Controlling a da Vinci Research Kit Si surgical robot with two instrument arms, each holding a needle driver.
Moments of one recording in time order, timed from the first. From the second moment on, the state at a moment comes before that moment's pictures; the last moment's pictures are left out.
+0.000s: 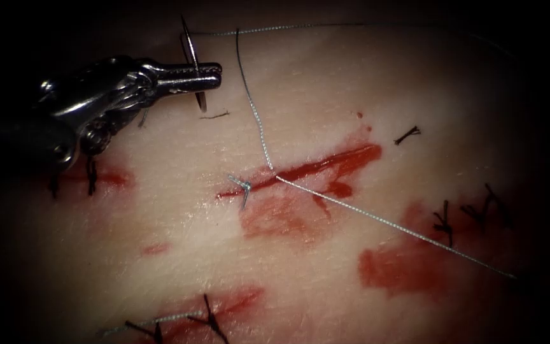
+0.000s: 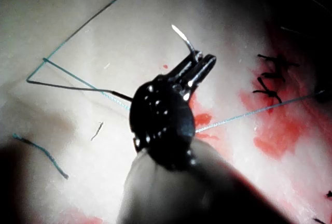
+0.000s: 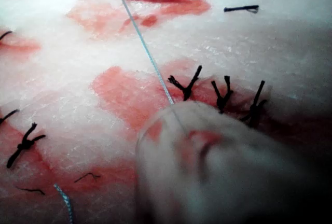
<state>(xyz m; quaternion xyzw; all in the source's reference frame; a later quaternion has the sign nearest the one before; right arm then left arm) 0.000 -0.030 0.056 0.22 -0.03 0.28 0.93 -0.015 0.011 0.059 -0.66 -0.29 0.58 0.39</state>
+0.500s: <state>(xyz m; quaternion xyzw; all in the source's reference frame) -0.004 -0.030 0.055 0.23 -0.05 0.31 0.92 -0.016 0.011 0.058 -0.65 -0.29 0.59 0.39</state>
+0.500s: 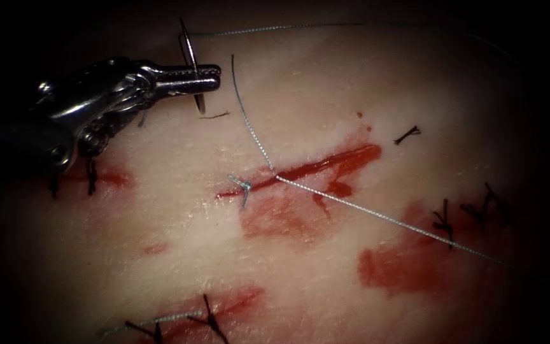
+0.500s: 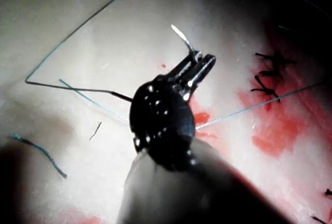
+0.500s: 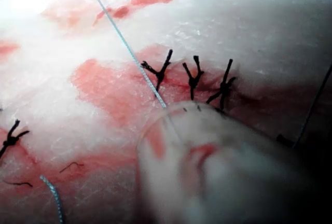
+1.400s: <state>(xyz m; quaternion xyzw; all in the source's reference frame) 0.003 -0.017 0.049 0.20 0.33 0.36 0.85 -0.019 0.006 0.062 -0.65 -0.18 0.72 0.15</state>
